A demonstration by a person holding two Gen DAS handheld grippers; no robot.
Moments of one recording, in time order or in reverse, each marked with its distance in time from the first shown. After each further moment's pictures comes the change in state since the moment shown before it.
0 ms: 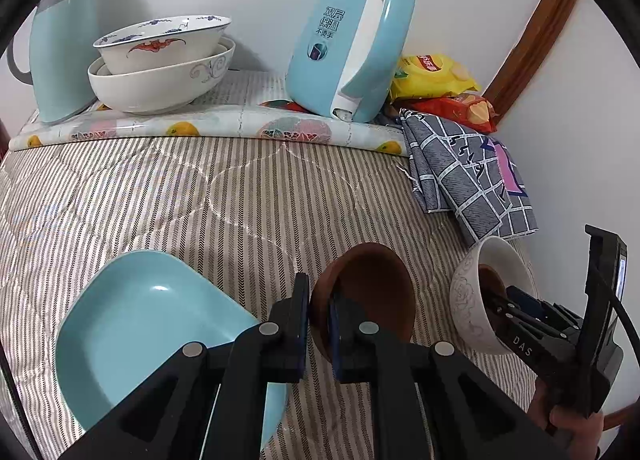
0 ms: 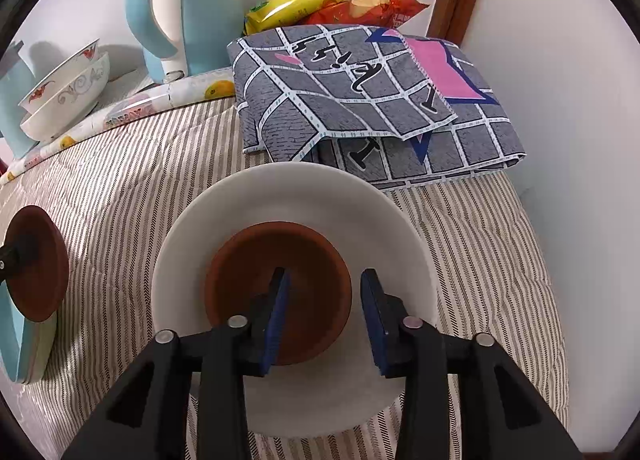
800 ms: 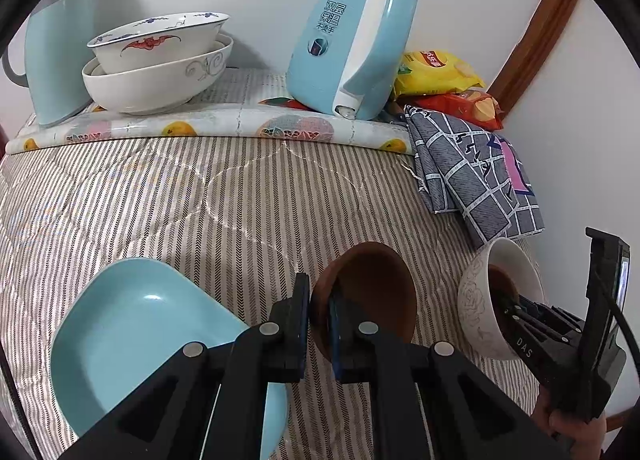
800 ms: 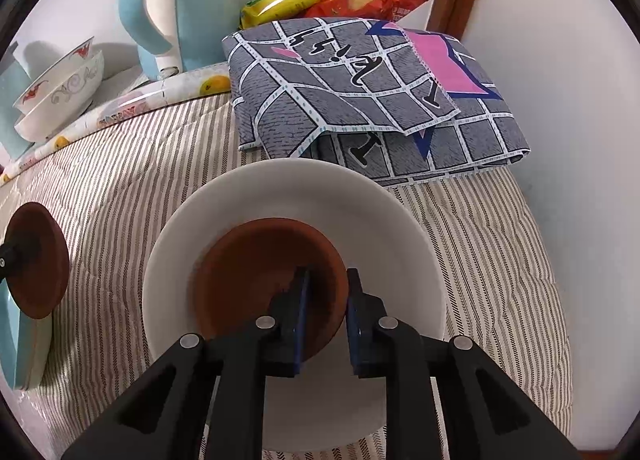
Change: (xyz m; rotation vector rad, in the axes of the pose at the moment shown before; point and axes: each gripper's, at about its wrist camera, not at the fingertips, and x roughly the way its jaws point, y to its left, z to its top) left arm 0.012 -0.001 0.003 0.008 0.006 0.016; right arm 0.012 0.002 0.002 -0.010 0.021 -0.013
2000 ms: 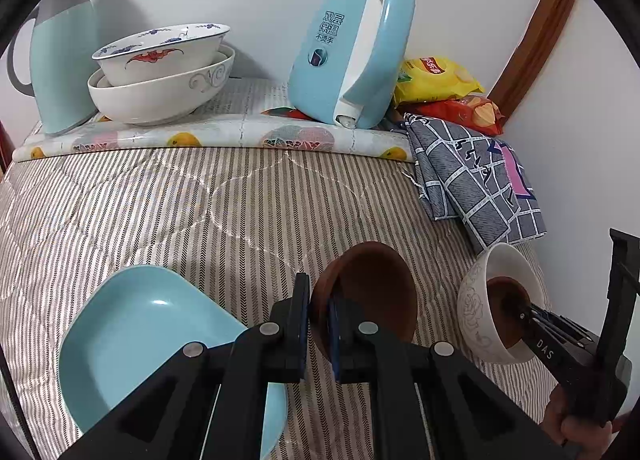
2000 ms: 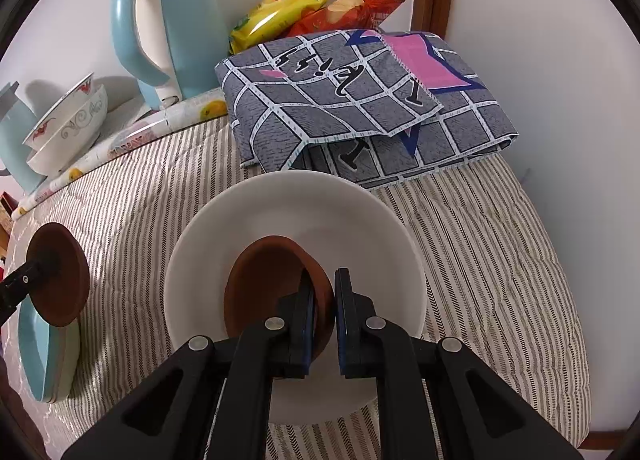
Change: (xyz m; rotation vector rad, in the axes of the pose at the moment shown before) left arm -0.006 -0.004 0.002 0.006 -0.026 0.021; right arm -0.017 -0.016 -0.007 0.116 -0.033 0.069
